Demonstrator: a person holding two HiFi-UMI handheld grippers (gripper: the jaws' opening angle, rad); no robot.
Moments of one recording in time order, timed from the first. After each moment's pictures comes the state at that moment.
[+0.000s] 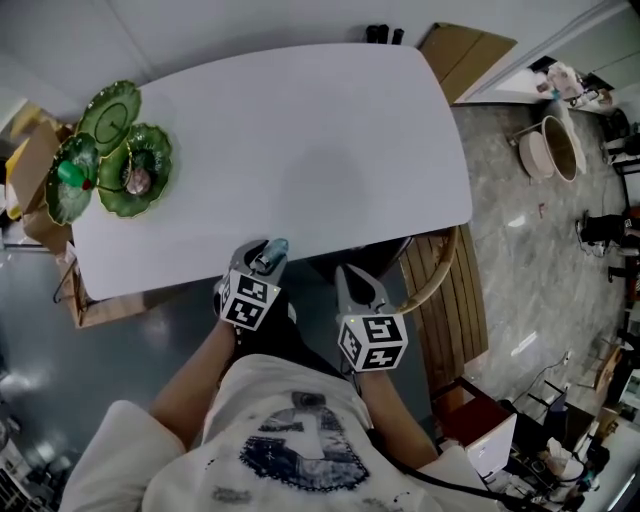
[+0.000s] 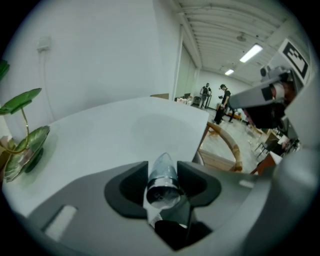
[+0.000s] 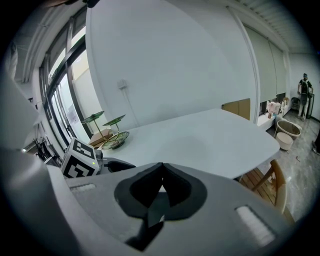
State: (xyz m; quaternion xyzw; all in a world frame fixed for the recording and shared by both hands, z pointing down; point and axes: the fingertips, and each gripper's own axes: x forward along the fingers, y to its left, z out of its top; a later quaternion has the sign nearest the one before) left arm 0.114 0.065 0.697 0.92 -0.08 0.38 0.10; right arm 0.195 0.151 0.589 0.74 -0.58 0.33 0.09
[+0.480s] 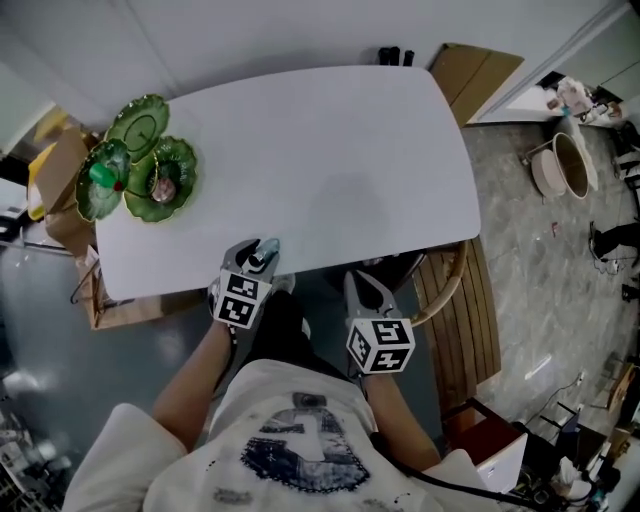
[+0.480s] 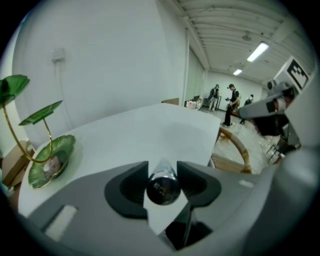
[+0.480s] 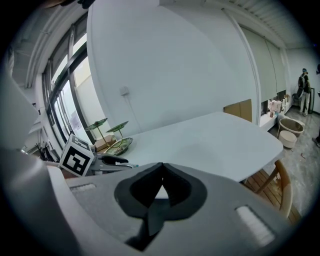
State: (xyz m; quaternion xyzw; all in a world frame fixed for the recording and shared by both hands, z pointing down) left arm 0.083 0.016 0.653 0.91 -0.14 0.37 0.08; right arm 0.192 0.144 0.574 0.74 -0.59 0.32 0.06
